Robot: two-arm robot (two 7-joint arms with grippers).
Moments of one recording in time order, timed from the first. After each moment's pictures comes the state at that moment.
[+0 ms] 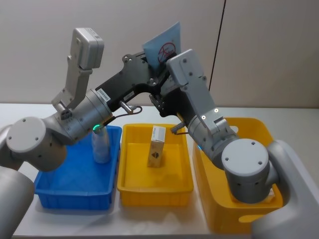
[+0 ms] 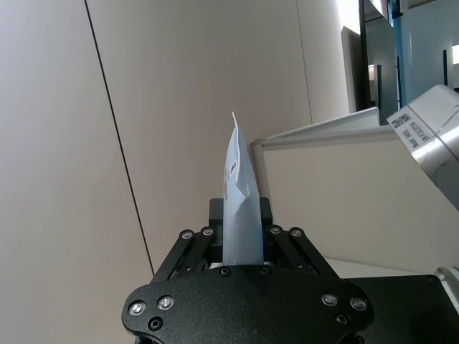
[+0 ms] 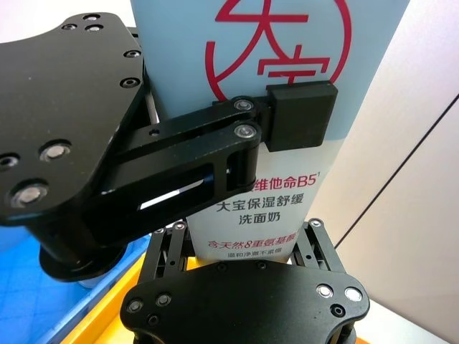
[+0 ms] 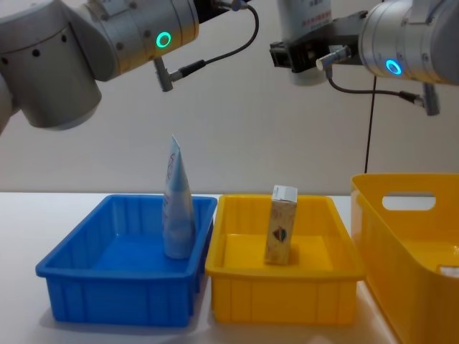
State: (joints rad) left arm -0.74 0.16 0.50 -1.22 -0.49 -0.25 -0.63; right arm 0.43 0.03 -0.34 -1.61 -0.26 0.35 0.16
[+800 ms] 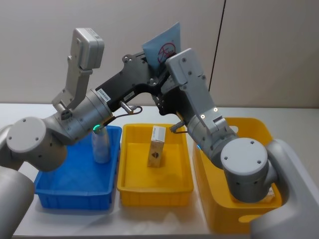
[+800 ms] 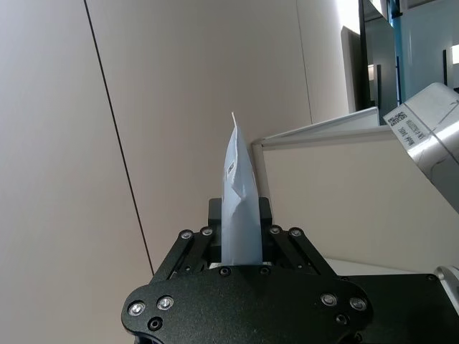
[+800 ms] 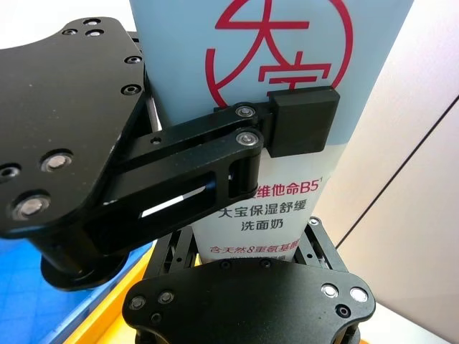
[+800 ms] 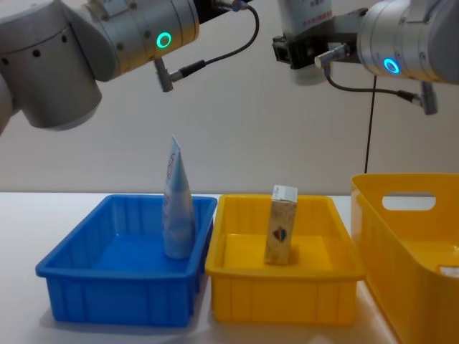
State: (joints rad) left arm -0.74 0.16 0.50 -1.22 -0.49 -0.25 -0.63; right arm 0.44 0.02 -0.34 -1.60 -0.26 0.35 0.16
